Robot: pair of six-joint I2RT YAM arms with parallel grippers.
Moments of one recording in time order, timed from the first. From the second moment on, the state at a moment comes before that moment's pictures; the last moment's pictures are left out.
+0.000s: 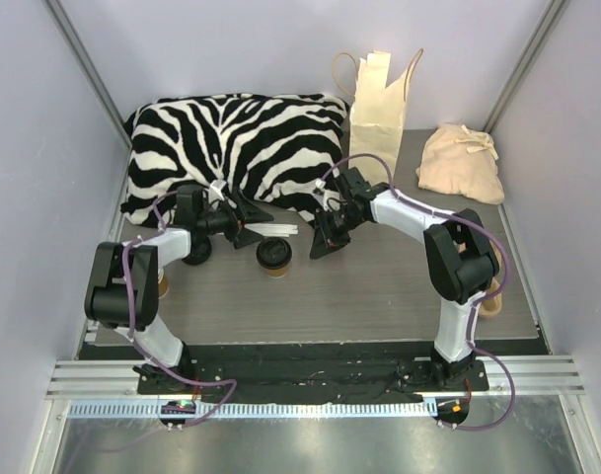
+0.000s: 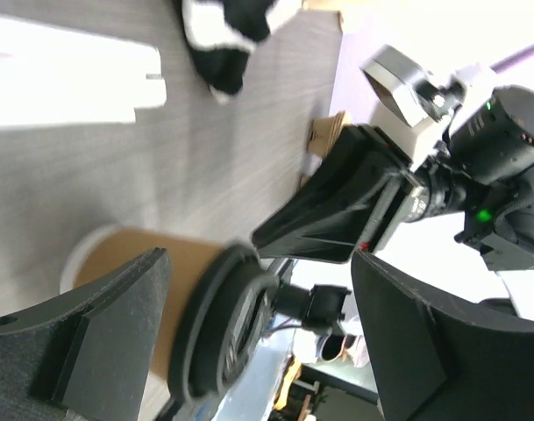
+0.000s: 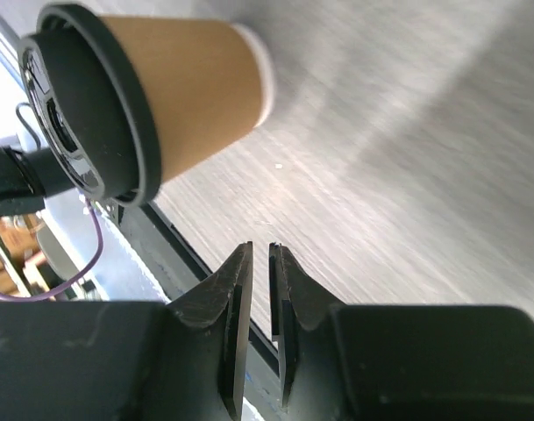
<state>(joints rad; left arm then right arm) -0.10 1.63 0.81 0.20 0.88 -0.96 0.52 1.92 1.36 -0.59 -0.68 0.28</state>
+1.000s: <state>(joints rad) -0.01 1.36 0.65 -0.09 0.87 -0.91 0.65 1.94 1.34 -0.38 -0.72 0.41</state>
